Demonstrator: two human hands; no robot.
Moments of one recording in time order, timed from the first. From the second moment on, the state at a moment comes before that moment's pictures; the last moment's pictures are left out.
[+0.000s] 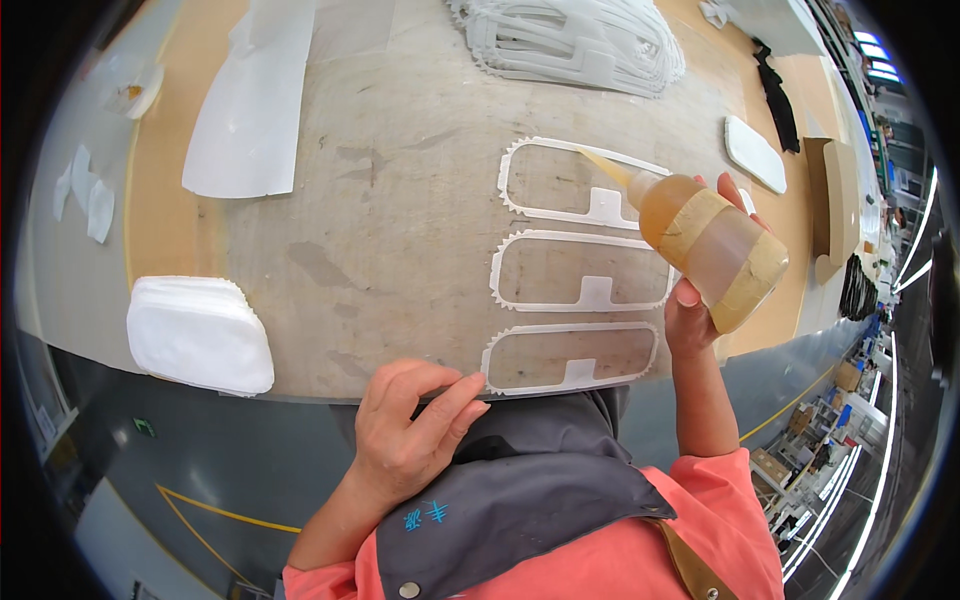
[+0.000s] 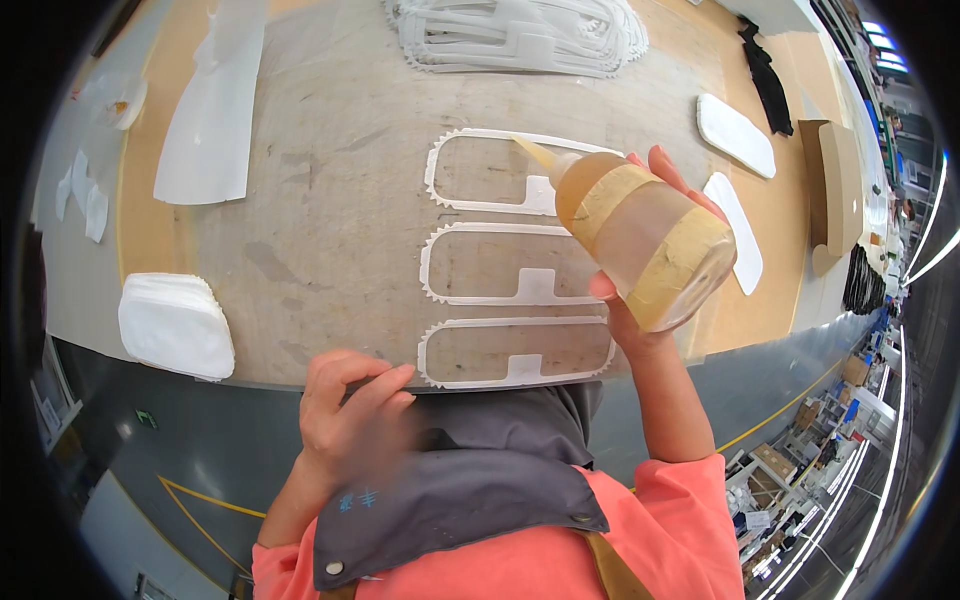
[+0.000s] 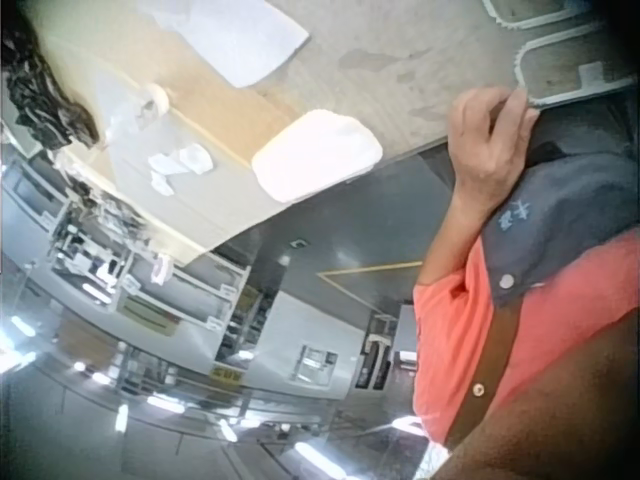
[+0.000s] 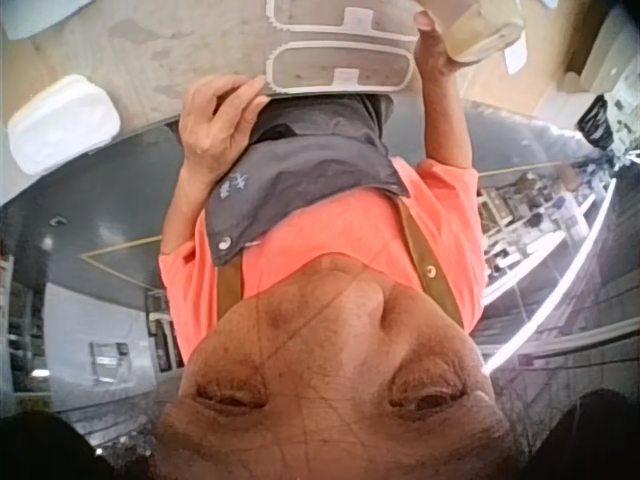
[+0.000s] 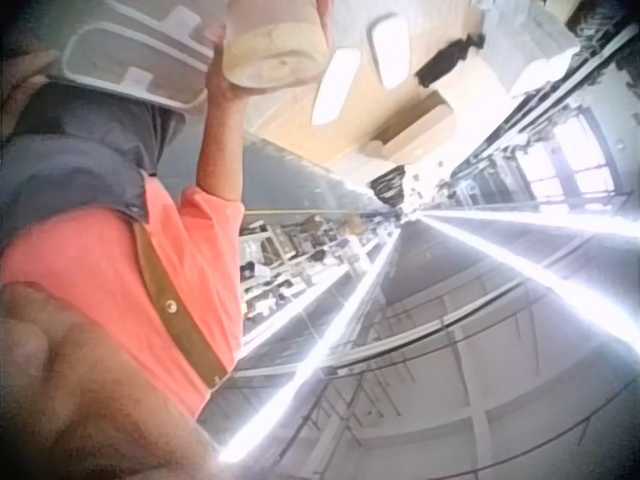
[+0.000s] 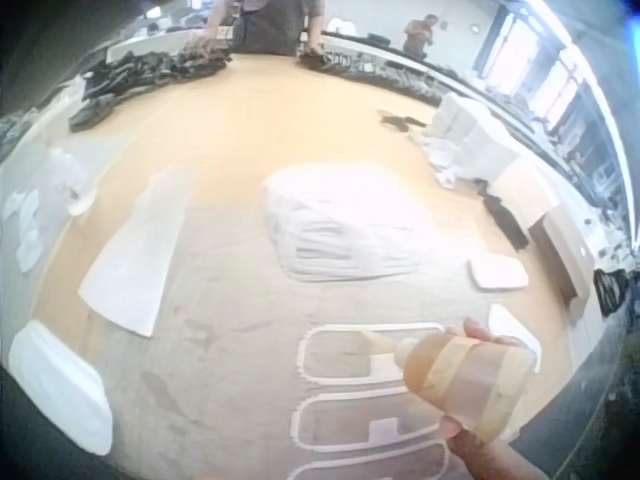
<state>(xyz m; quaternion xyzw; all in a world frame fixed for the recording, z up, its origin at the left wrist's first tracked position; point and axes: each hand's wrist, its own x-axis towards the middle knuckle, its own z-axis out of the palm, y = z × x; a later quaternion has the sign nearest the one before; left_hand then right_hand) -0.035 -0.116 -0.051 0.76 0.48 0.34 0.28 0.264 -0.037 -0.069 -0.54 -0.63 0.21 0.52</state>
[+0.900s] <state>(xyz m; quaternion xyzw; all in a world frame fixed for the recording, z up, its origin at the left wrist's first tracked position) -0.013 -0.115 -0.047 0.79 0.46 0.29 0.29 0.334 -0.067 -0.072 -0.58 -0.55 0.14 0.59</state>
